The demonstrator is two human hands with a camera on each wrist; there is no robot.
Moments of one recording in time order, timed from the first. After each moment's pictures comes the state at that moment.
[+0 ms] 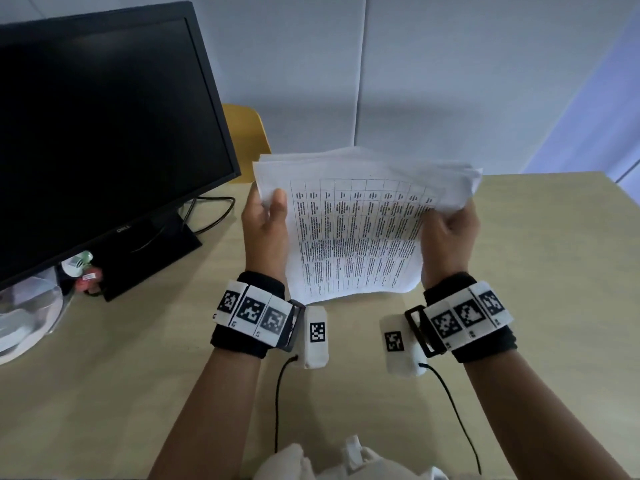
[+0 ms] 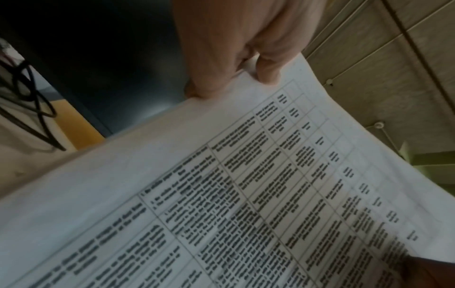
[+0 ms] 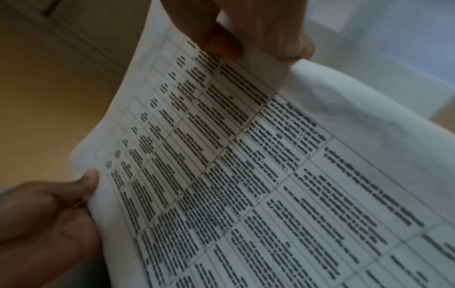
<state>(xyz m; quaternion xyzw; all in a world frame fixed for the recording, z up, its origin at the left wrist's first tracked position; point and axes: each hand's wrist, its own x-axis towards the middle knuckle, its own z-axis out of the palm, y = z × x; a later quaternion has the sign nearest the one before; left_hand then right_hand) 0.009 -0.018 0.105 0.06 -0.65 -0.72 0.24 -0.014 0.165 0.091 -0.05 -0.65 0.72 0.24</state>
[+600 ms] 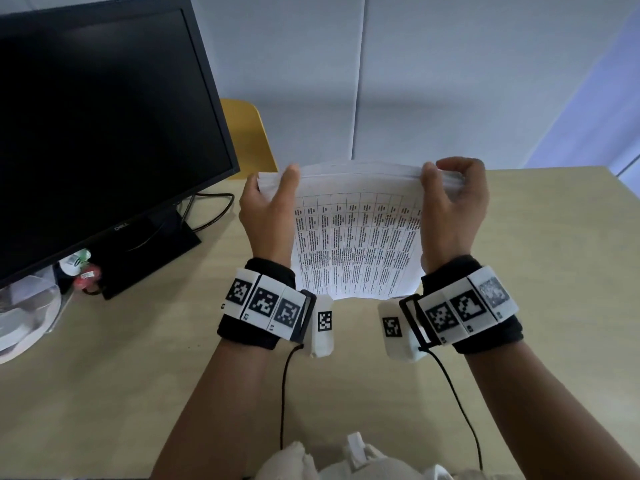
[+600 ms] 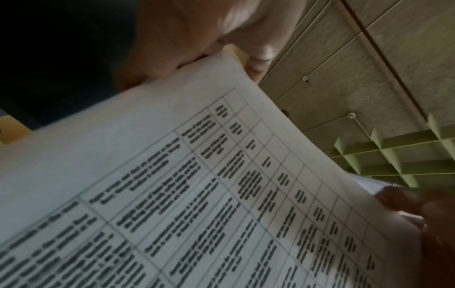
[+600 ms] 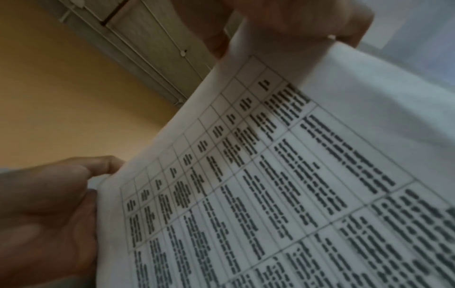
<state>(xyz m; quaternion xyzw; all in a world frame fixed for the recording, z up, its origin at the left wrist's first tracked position) 0.001 -0.012 0.122 0.16 -0.63 -0.71 0.25 -0.017 0.154 0.120 -0.04 -0.68 0.66 0.32</state>
